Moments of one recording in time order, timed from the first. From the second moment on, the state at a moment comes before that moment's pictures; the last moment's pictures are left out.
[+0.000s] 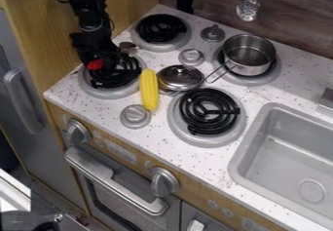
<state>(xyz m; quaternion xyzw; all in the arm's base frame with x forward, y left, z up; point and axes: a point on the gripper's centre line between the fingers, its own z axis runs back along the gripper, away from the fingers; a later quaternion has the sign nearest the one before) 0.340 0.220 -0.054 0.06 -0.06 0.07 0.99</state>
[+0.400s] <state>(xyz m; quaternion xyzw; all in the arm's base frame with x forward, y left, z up) 0.341 0.192 0.000 0.06 -0.11 0.05 0.99</state>
